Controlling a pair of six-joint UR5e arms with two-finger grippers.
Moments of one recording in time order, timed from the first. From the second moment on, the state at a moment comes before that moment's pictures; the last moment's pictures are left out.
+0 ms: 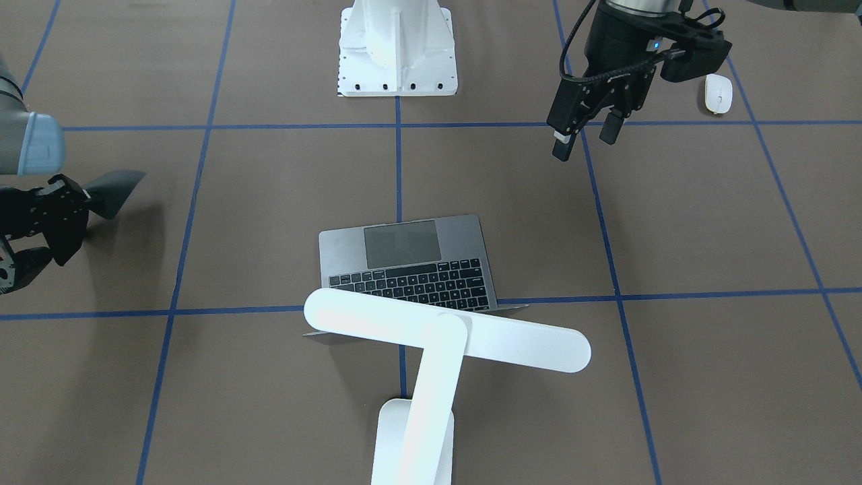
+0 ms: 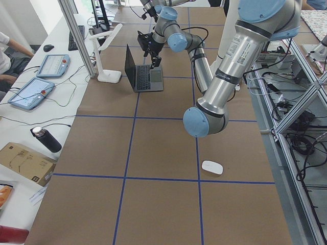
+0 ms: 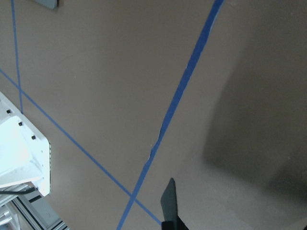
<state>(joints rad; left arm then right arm) -0.81 -2.07 -2.19 -1.38 -1.81 -1.60 1.12 -1.18 1.50 -2.43 2.79 -0.69</state>
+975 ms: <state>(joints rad) -0.81 -2.07 -2.19 -1.38 -1.81 -1.60 1.00 -1.01 1.30 -2.02 2.91 -0.19</state>
